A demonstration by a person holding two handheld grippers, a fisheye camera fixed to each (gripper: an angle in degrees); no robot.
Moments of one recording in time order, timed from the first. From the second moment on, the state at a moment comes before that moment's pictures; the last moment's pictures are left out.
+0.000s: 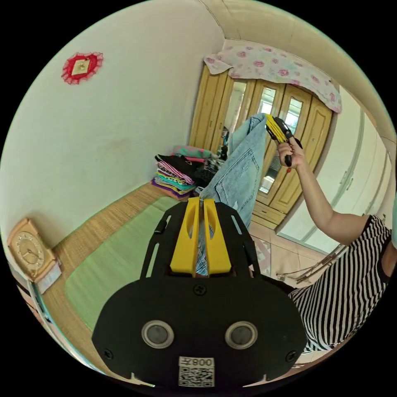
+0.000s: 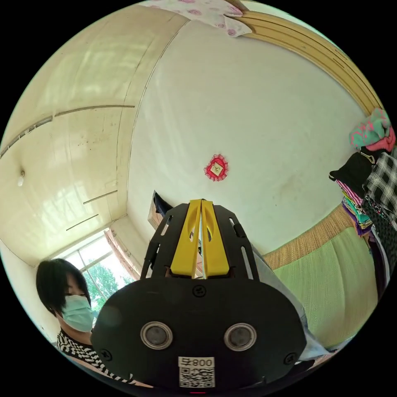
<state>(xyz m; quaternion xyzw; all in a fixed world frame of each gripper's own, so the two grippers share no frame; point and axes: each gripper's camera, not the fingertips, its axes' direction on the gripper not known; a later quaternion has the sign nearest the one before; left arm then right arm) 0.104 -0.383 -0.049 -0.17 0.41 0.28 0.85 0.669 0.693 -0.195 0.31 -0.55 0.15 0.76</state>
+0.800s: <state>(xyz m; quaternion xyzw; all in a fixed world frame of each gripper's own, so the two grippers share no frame) -0.218 -0.211 -0.030 -0.43 0.00 -0.06 0.90 0.437 0.775 0.189 -0.15 -0.46 0.23 0.85</state>
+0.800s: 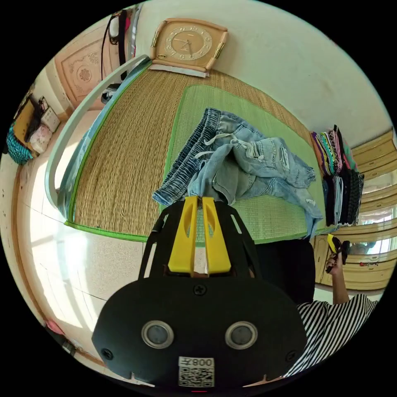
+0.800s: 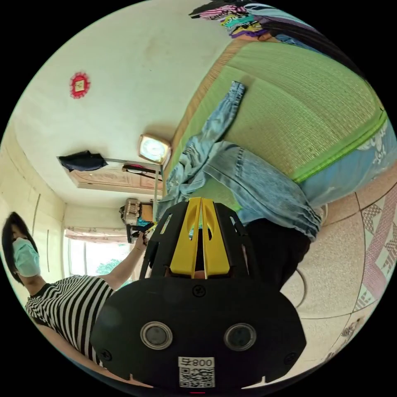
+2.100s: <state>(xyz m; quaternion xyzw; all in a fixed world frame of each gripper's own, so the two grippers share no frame) 0.054 -0.246 0.280 -0.40 0.27 0.22 0.85 0.154 0.477 0.257 -0.32 -0.08 -0.17 0.93</state>
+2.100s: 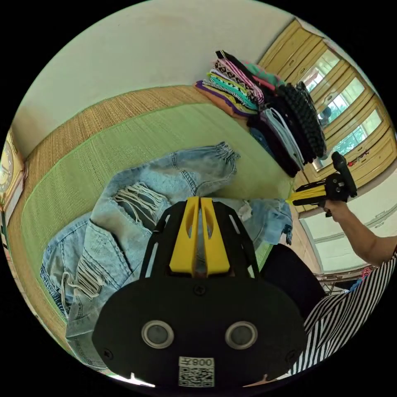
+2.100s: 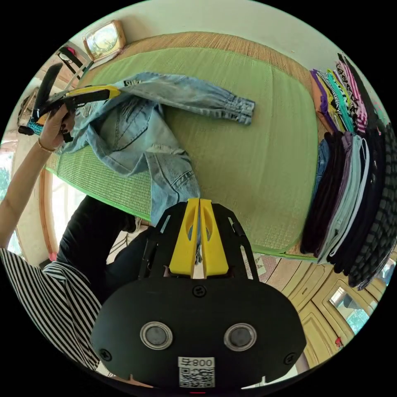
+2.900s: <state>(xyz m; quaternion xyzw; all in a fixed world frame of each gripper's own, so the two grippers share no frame) -0.041 -0.198 0.294 -0.34 0.45 0.06 0.82 0.224 0.379 0.313 -0.27 -0.31 -0.01 0.91</state>
